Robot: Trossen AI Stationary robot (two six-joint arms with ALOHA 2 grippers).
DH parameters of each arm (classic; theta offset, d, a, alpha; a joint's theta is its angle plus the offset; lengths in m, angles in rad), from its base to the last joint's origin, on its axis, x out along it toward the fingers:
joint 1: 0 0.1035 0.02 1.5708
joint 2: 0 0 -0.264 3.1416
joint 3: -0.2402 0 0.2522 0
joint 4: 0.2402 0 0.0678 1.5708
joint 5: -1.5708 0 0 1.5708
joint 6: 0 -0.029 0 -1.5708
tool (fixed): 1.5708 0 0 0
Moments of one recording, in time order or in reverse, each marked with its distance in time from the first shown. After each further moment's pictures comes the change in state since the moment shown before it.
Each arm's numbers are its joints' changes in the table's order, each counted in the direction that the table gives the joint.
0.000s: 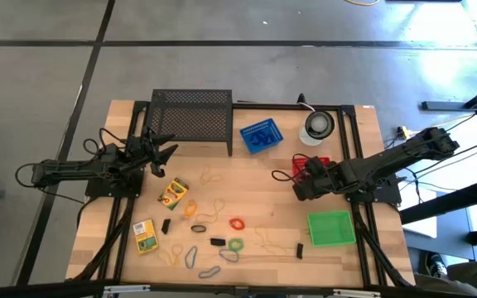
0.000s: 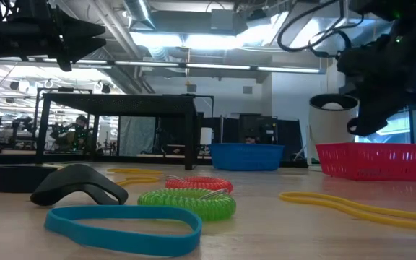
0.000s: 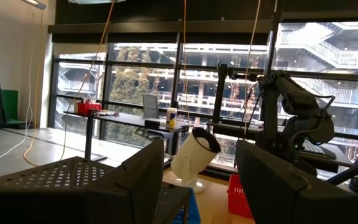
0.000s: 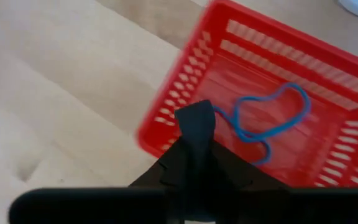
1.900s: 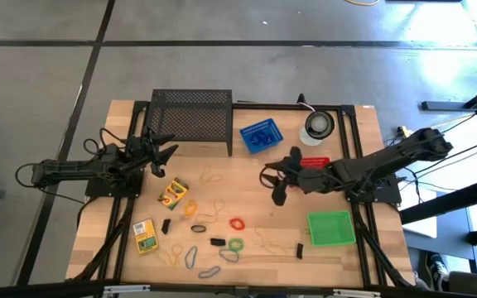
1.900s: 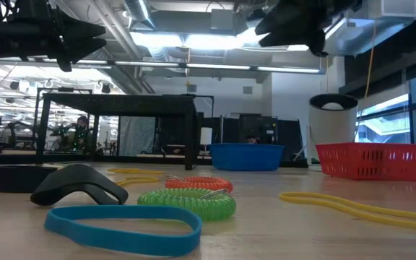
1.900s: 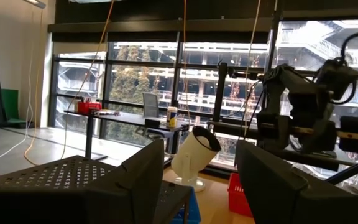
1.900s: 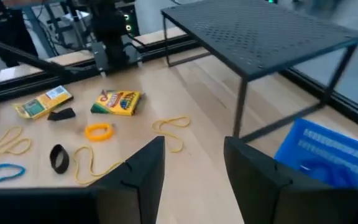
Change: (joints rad) left arm 0.000 0.000 0.000 0.007 0.000 0.000; right arm 0.000 -0.121 -0.146 -0.840 -0.212 0.905
